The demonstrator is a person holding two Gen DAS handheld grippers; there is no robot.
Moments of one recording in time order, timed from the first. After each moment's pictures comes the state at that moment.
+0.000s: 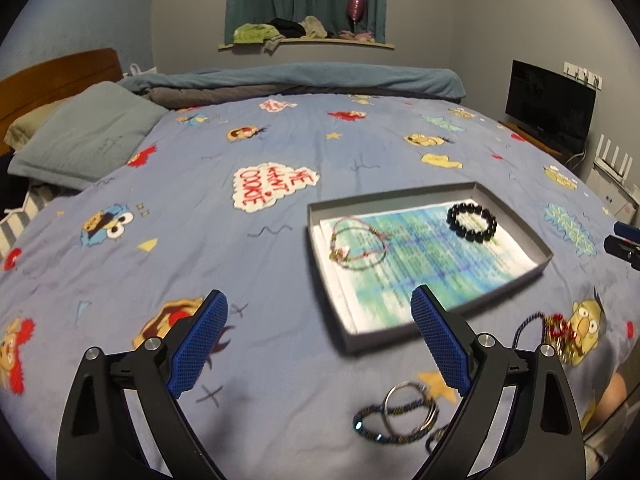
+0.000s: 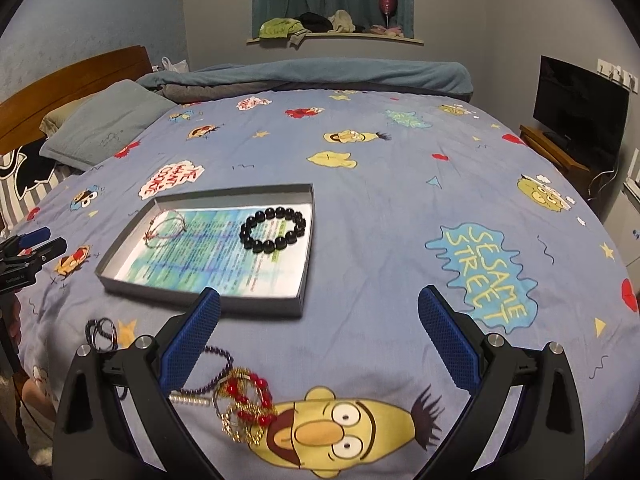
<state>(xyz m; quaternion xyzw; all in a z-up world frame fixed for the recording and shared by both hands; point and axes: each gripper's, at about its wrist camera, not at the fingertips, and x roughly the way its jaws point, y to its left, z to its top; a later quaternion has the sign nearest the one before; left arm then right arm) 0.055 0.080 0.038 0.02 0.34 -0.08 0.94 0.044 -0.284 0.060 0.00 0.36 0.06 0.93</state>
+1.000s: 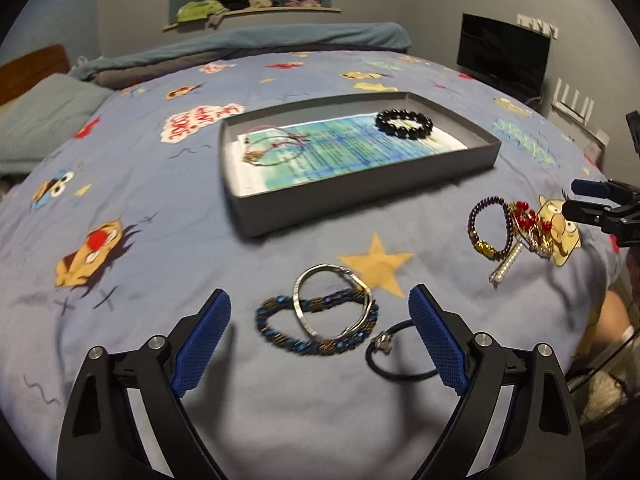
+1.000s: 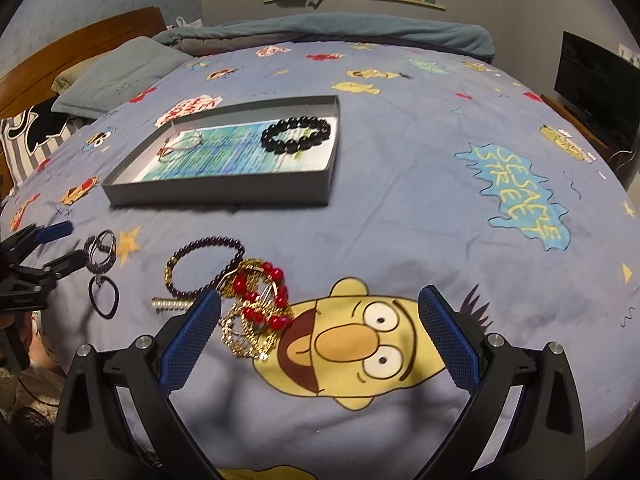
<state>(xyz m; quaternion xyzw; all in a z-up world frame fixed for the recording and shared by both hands) 0.004 0.031 -0.036 0.06 0.38 -0.16 0.91 0.005 -0.268 -0.005 -0.01 0.42 0.09 0.90</state>
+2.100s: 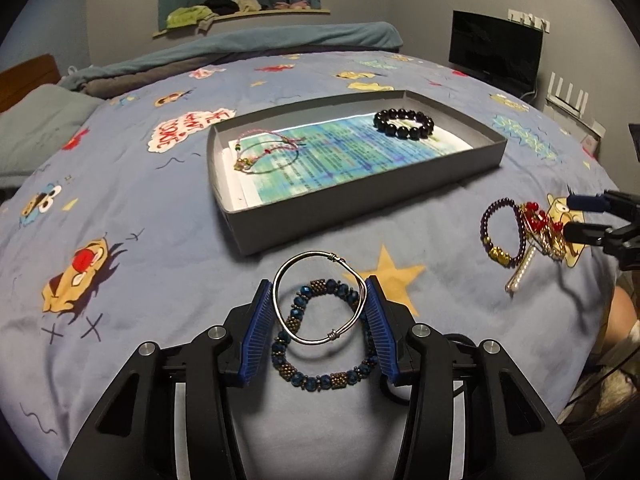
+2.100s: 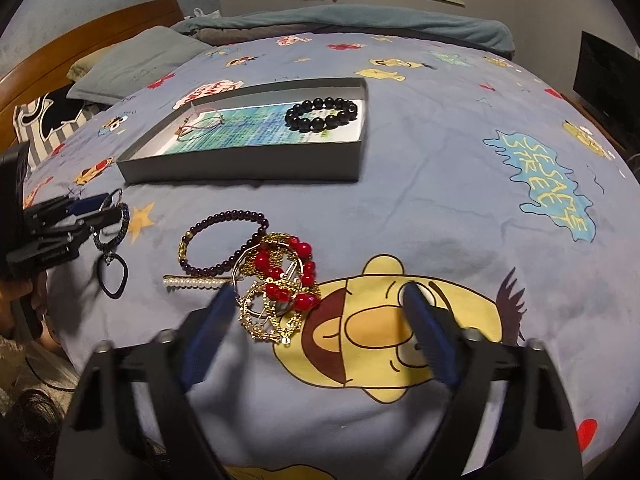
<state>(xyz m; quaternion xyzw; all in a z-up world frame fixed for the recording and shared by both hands) 0.022 0.029 -0.041 0.07 0.37 -0.17 0.91 0.002 -0.259 -0.022 -0.01 0.43 0.12 0.89</state>
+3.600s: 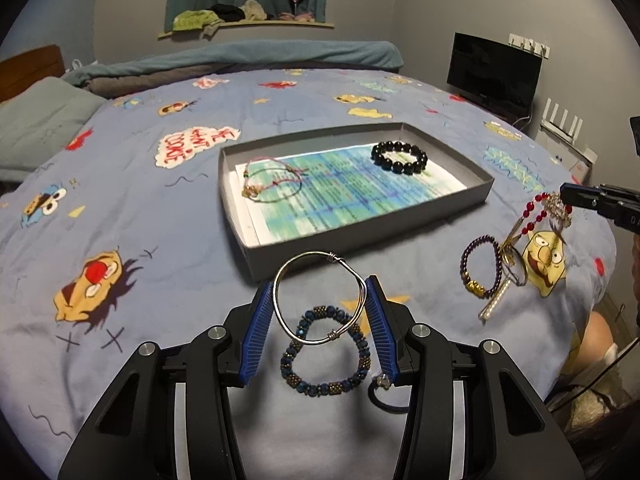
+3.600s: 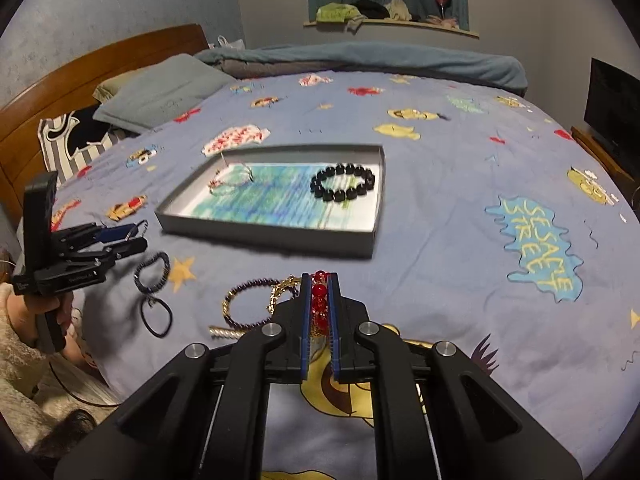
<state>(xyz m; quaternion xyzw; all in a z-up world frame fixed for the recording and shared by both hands) 0.019 0.042 -0.010 0.03 0.36 -0.18 0.91 0.002 -0.260 0.048 -0.01 0.37 0.16 0.92</state>
